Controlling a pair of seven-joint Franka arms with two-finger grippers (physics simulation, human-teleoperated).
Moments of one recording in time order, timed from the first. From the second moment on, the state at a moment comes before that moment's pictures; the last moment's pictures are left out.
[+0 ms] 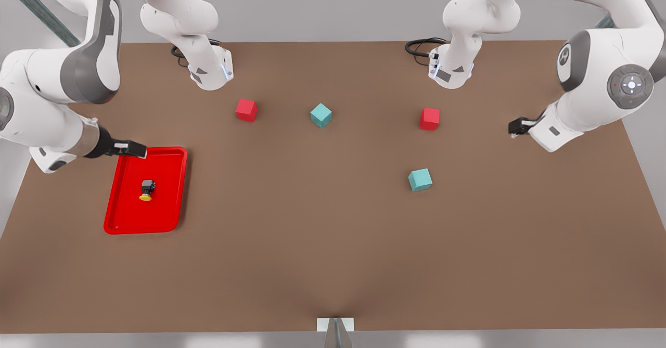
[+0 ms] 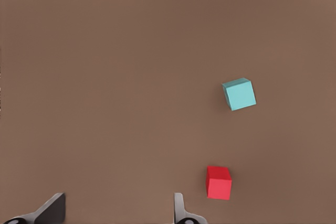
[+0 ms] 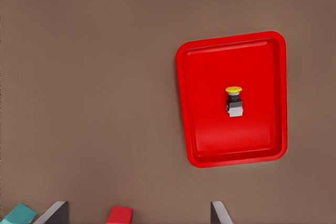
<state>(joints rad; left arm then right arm) -0.07 0.08 0.02 -1.54 0.09 1.40 0.05 0.02 0.19 -0.02 -1.40 0.05 1.40 0.09</state>
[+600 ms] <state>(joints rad) -0.09 0.08 0.01 -1.54 0.06 1.50 0.07 -0.20 0.42 -0.02 -2.02 -0.02 2.26 0.00</state>
